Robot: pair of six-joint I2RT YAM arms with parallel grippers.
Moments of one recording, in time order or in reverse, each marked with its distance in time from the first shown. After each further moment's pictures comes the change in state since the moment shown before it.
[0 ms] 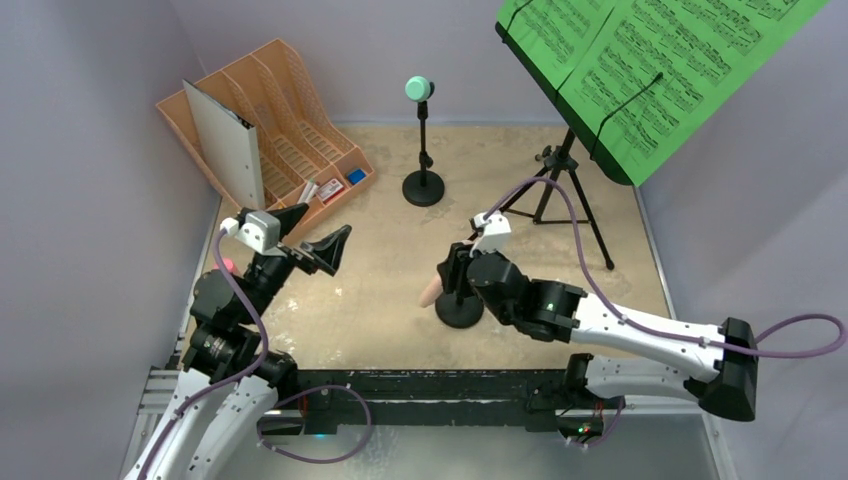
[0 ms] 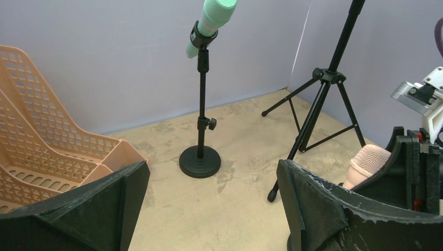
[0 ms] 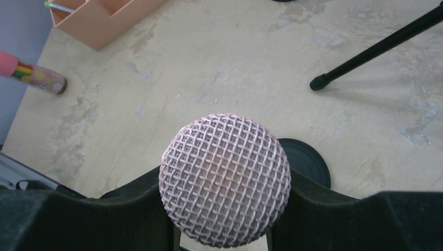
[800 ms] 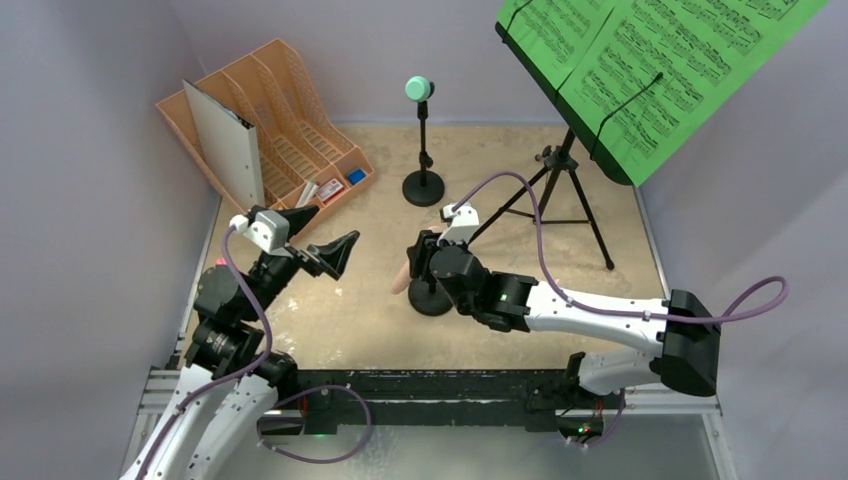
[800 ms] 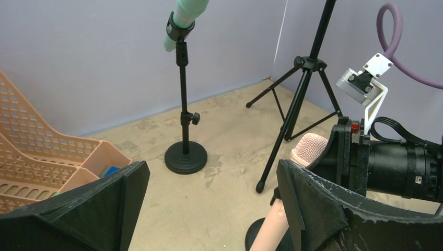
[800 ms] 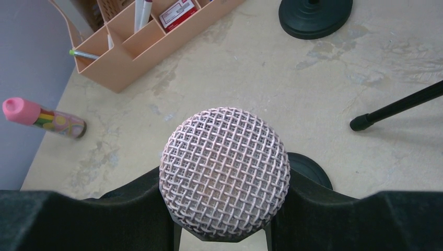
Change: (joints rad) left arm 0.000 0.021 0.000 0.002 0.081 0.000; right arm 0.028 0.269 0.088 0.284 0.109 -0.008
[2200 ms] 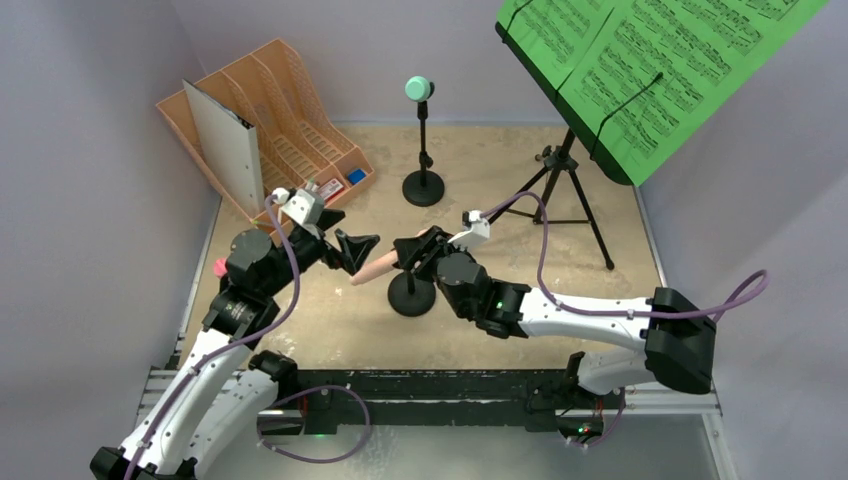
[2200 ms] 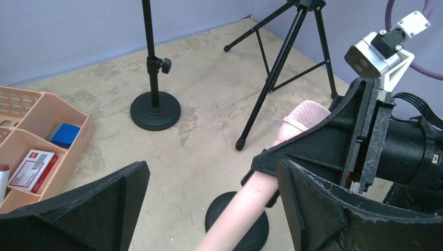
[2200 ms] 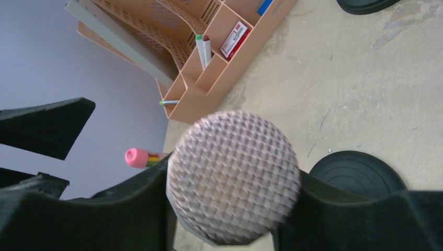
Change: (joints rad) left arm 0.000 0.210 0.029 -0.052 0.119 -0.030; right arm -0.009 0.035 -0.125 0.337 -0.011 0.368
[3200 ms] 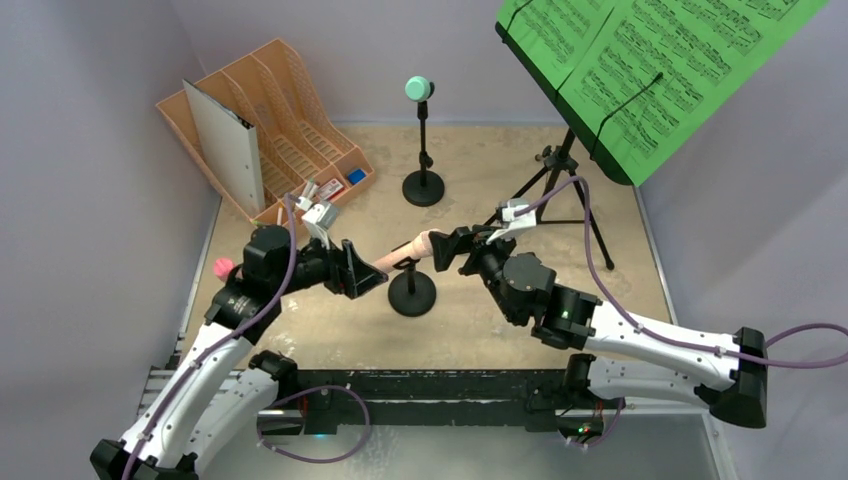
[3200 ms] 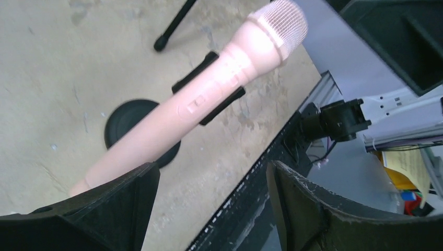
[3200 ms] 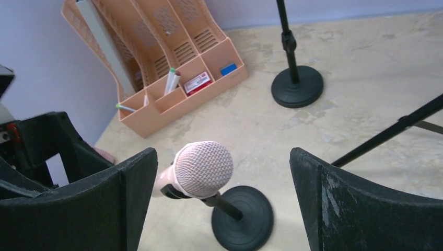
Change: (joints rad) left arm -0.002 0.050 0.050 -0.328 0.226 -0.277; right arm 0.000 -0.380 -0.008 -0.185 0.041 -0.599
